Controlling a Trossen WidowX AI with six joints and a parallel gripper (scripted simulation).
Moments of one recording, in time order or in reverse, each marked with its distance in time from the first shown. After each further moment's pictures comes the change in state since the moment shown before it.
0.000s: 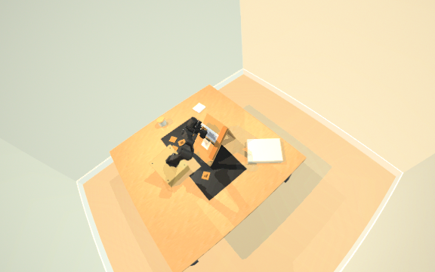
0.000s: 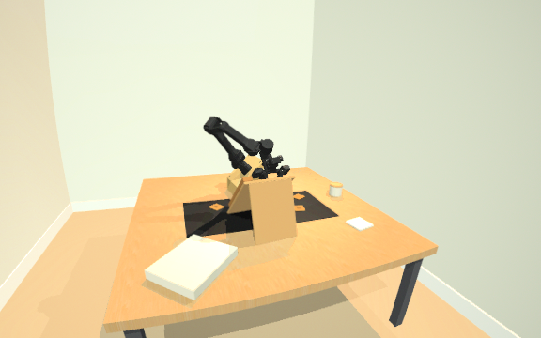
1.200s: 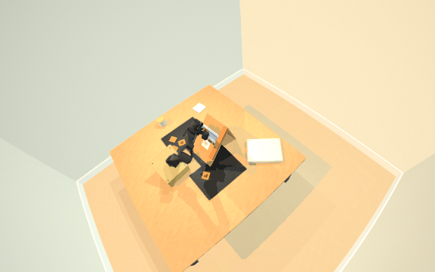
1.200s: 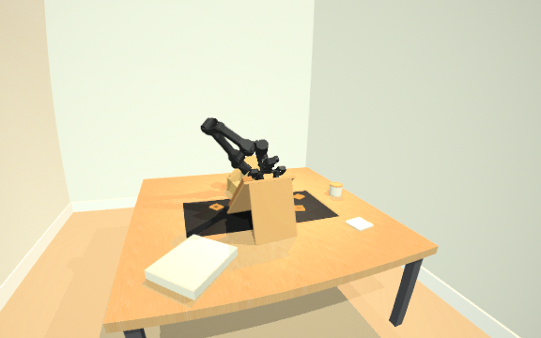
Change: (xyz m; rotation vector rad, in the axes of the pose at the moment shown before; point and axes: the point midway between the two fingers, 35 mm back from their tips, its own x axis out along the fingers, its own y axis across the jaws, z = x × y) arm 0.000 -0.022 0.000 -0.001 0.000 0.000
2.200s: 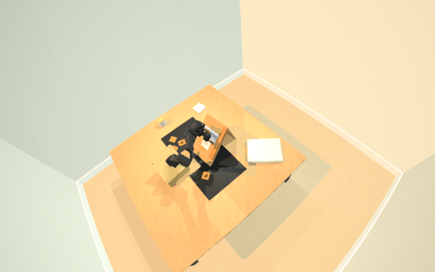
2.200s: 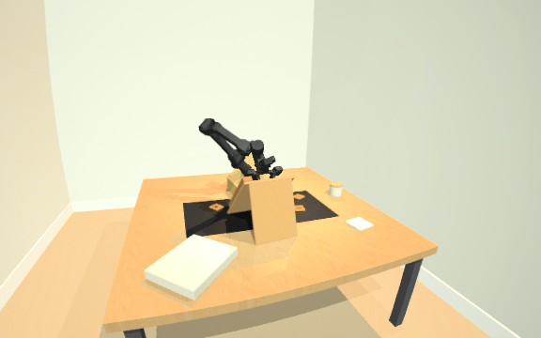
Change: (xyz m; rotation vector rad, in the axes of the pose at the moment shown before) arm 0.000 -0.019 0.000 -0.001 0.000 0.000
